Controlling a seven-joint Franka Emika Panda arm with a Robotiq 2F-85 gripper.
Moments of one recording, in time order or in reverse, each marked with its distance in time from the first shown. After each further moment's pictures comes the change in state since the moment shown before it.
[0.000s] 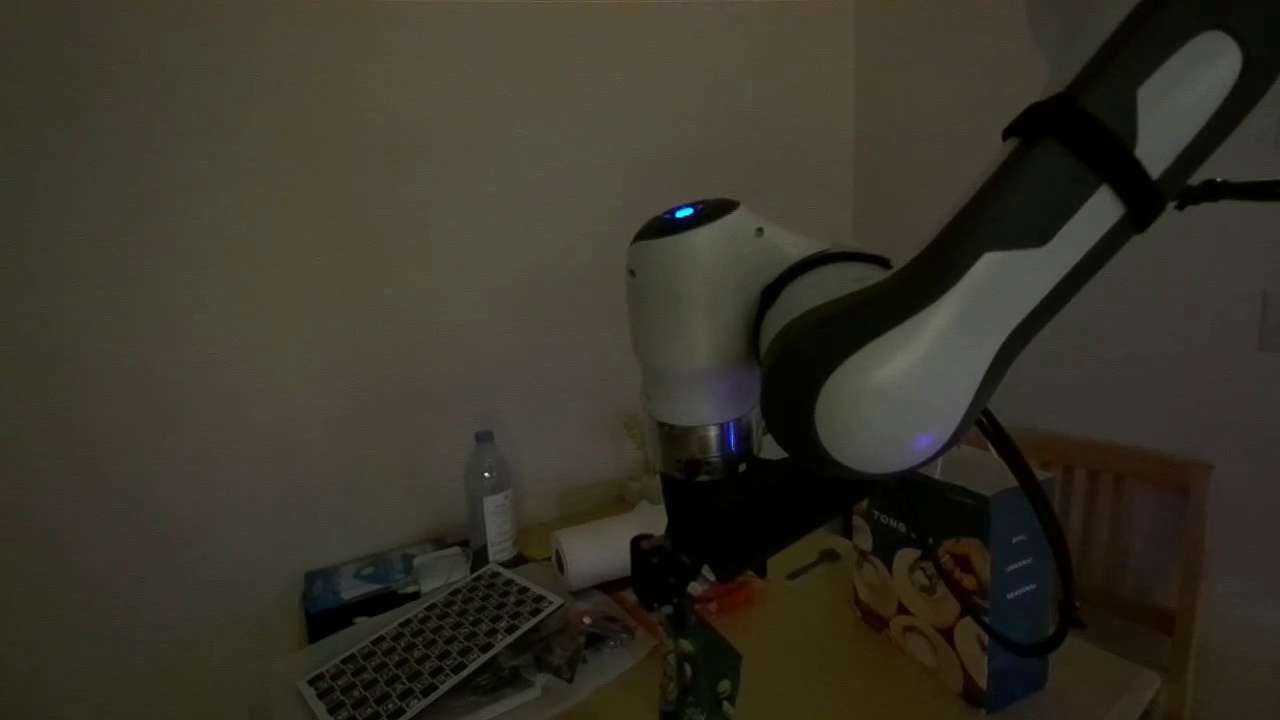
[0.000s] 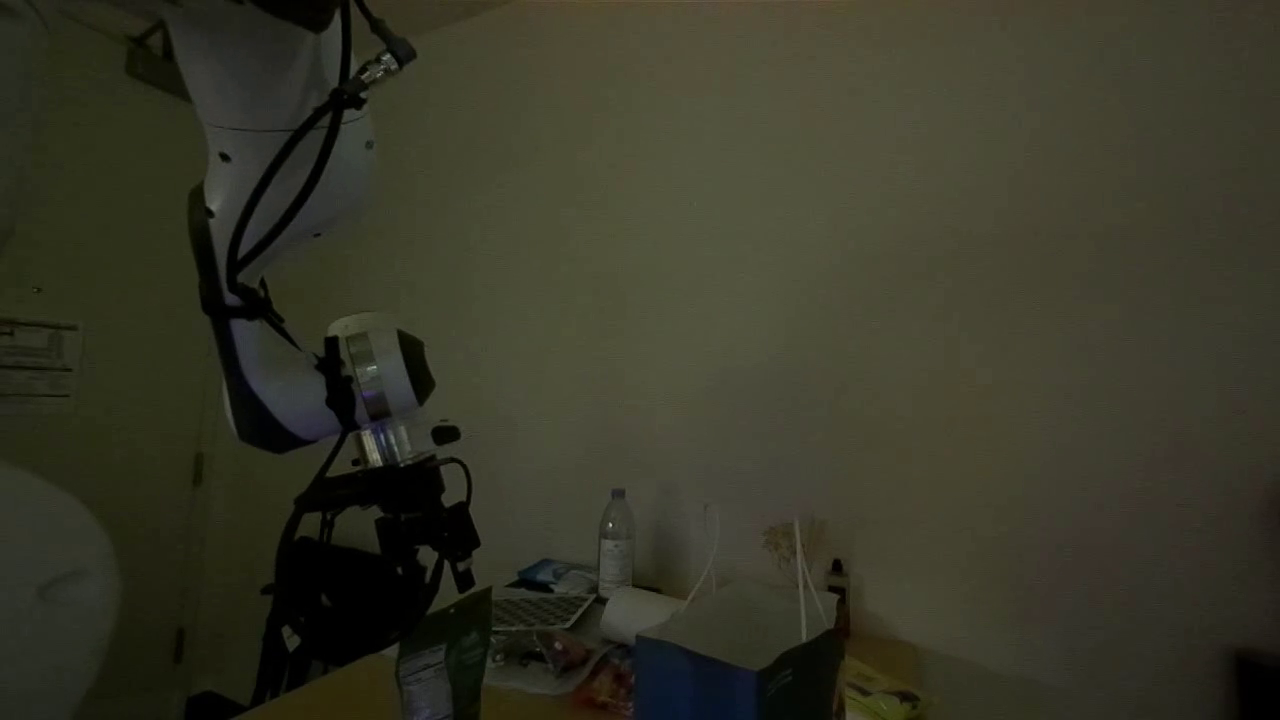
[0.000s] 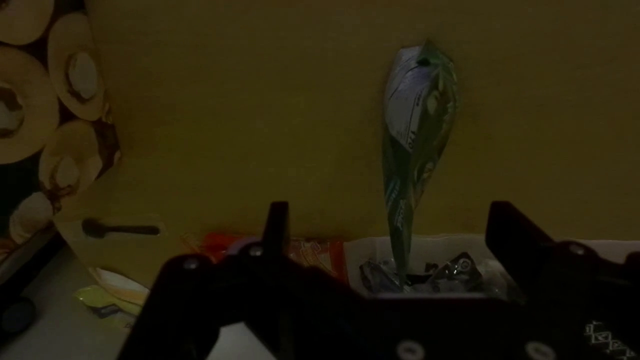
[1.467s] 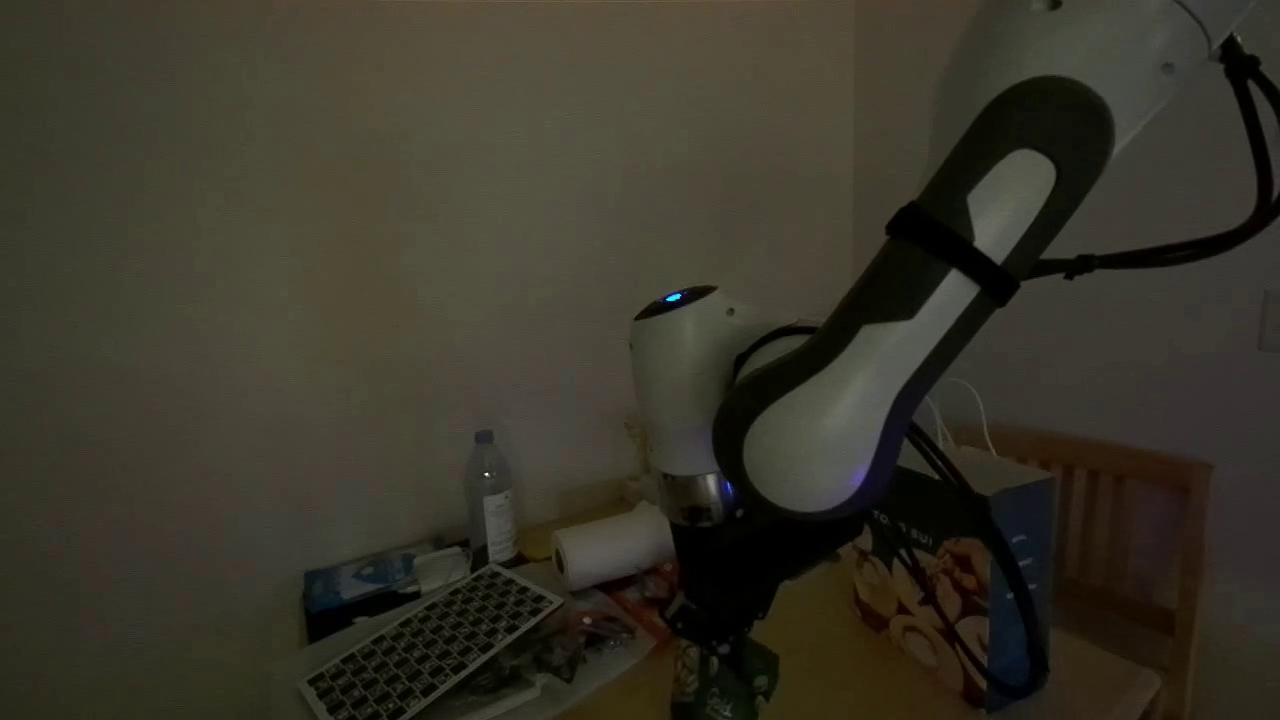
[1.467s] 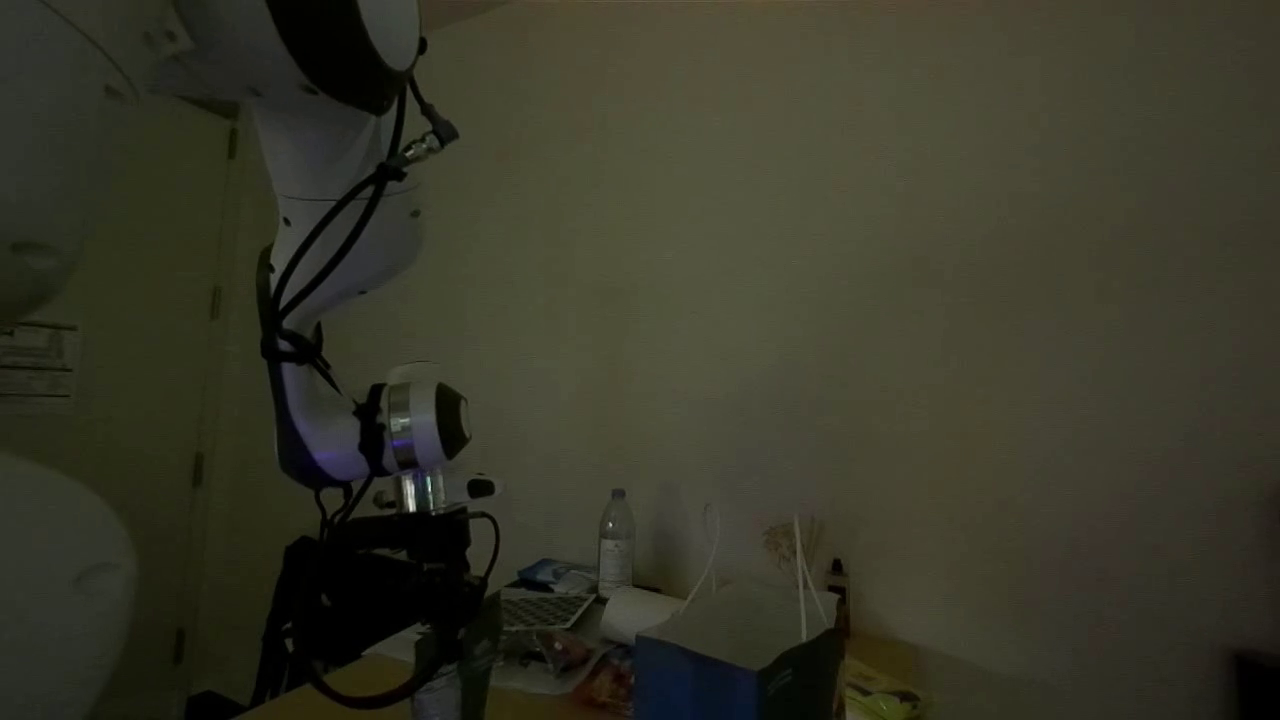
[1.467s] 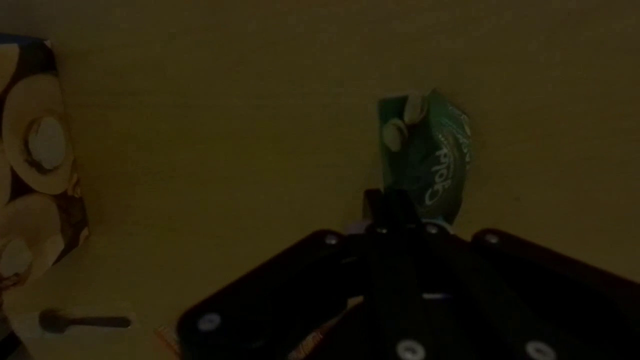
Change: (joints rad) arm 0.056 0.168 -0.129 0.064 0.156 0.007 -0.147
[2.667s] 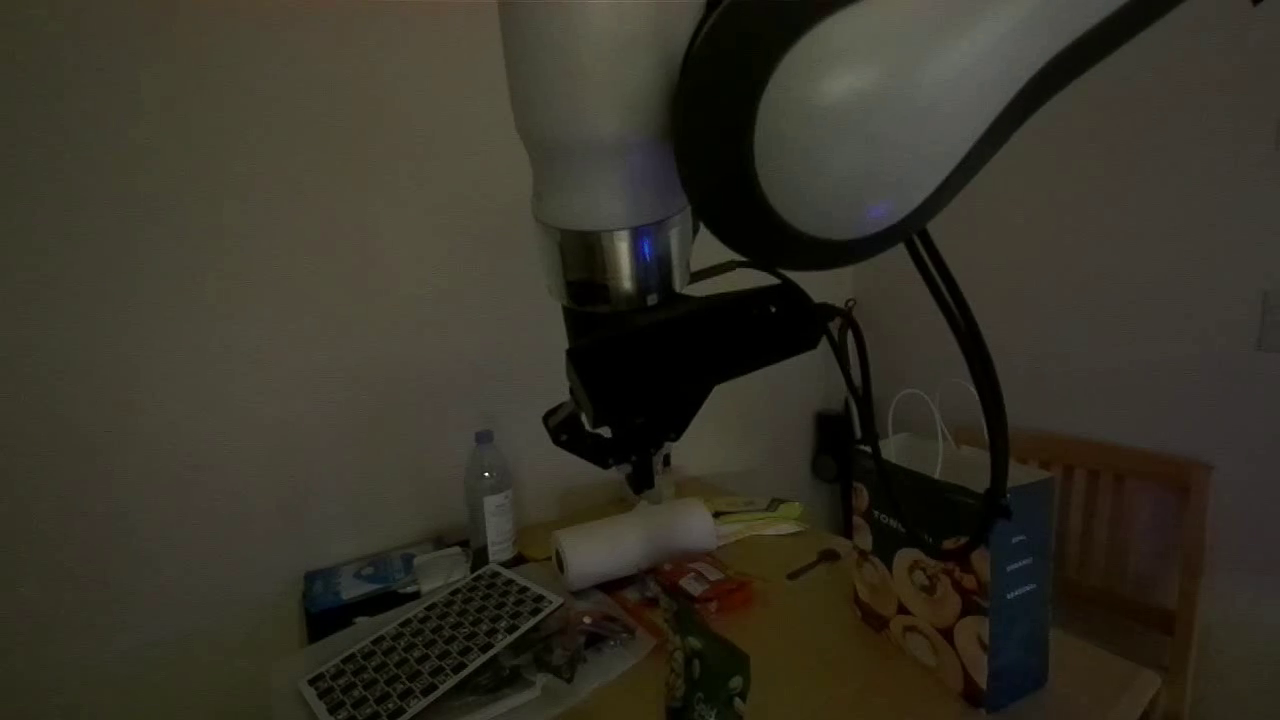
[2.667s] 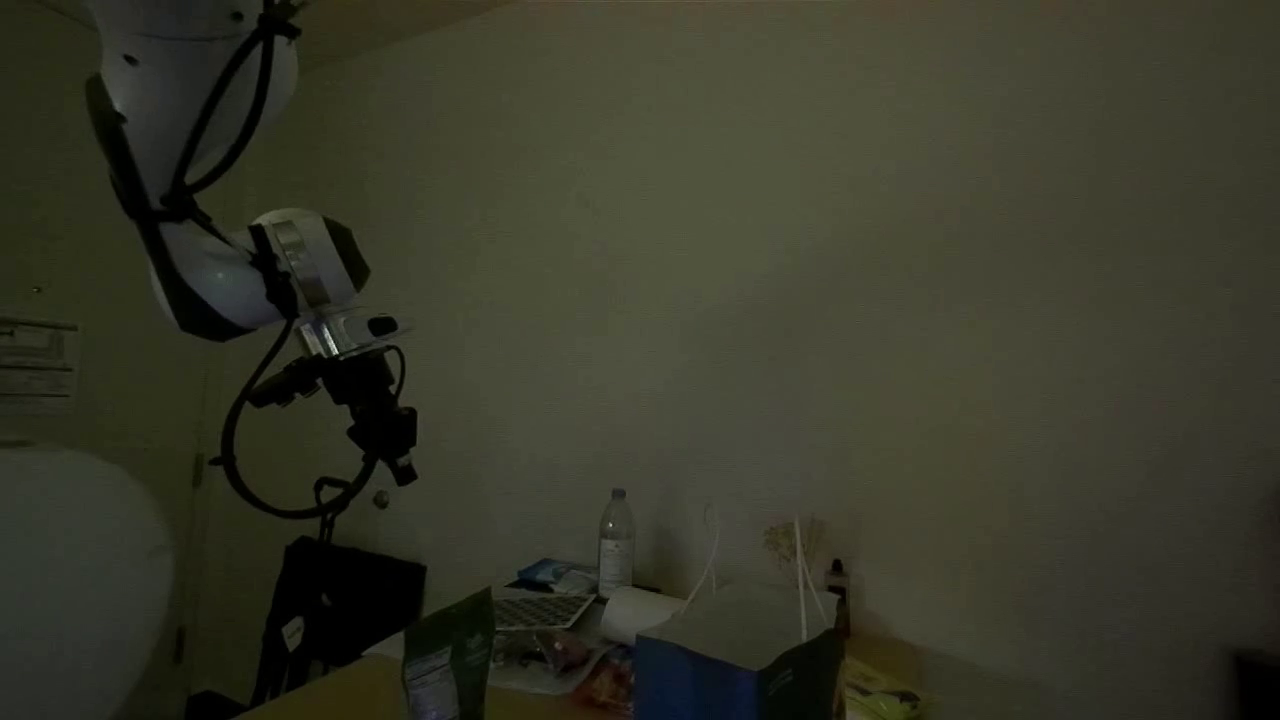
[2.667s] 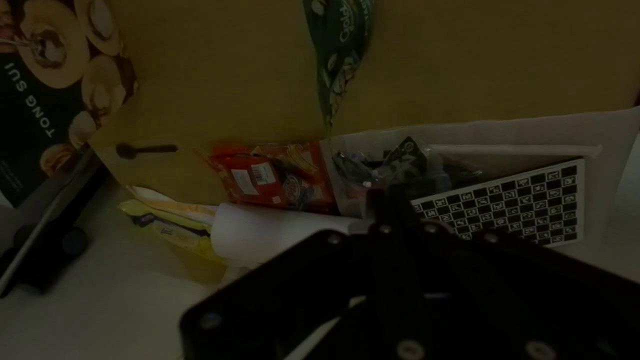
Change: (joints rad) arm 0.161 -0.289 0.095 0.131 -0.160 -0.278 0.292
